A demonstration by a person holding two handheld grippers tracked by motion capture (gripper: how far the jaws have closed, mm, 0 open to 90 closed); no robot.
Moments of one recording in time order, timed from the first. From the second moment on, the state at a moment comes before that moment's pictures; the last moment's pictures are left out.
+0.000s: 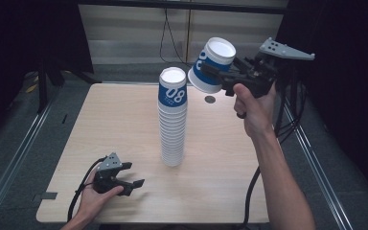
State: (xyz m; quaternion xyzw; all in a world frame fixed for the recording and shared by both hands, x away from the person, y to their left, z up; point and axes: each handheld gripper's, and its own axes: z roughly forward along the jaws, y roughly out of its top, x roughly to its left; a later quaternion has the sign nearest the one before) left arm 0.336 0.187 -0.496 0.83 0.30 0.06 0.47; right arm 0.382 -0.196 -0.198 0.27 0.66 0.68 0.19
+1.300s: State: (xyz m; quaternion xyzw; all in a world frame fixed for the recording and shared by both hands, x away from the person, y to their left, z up) left arm 0.335 0.169 -0.464 0.81 0.26 0.06 0.52; right arm 0.350 -0.196 -0.323 0.30 0.70 0.63 0.11
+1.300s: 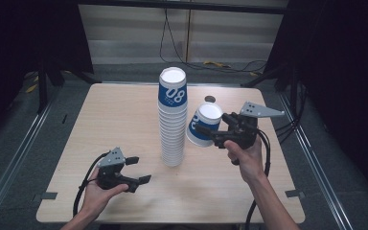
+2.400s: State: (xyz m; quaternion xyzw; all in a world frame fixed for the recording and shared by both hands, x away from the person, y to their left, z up) left arm 0.346 0.144 -0.431 0.80 0.20 0.04 0.56; right arm 0.348 -0.175 -0.390 0.29 0.73 0.62 0.07
